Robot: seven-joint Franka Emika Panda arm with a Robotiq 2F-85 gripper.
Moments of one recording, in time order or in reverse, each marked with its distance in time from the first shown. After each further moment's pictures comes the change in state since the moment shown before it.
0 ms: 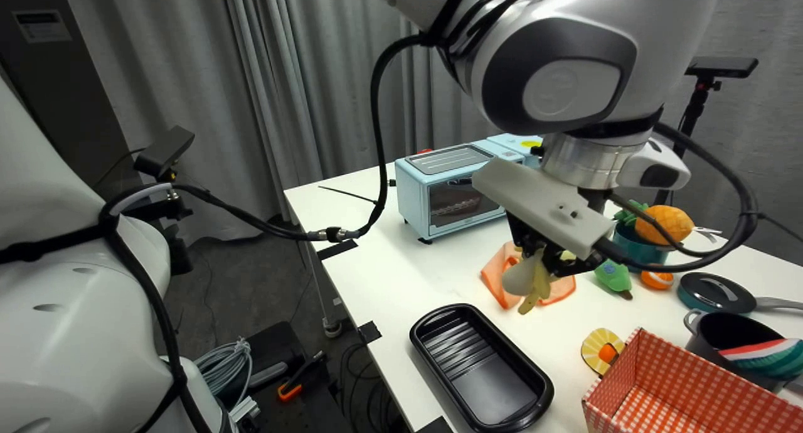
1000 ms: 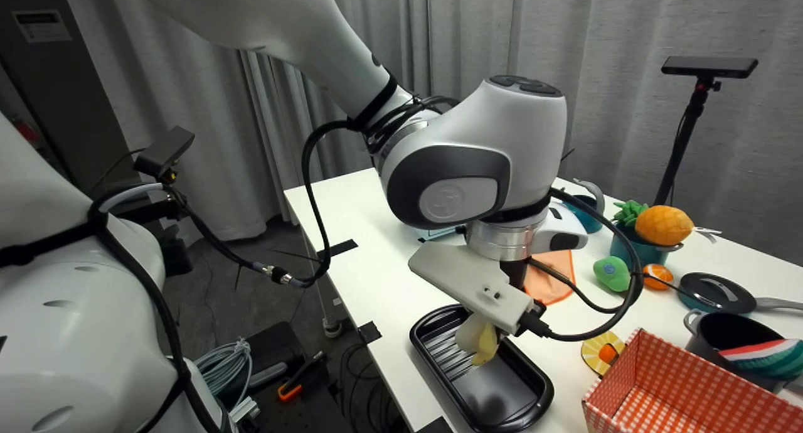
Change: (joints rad) arm 0.086 -0.071 -0.020 -0.340 -0.092 0.346 -0.095
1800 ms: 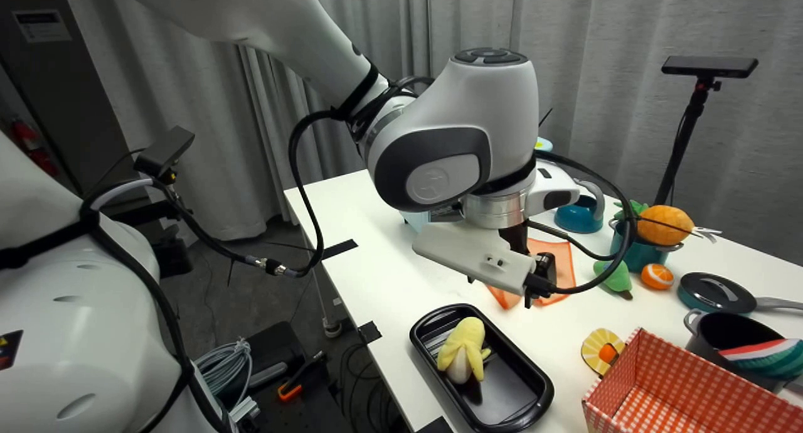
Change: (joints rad) arm 0.086 -0.047 -0.019 -0.013 0.013 0.146 -0.031
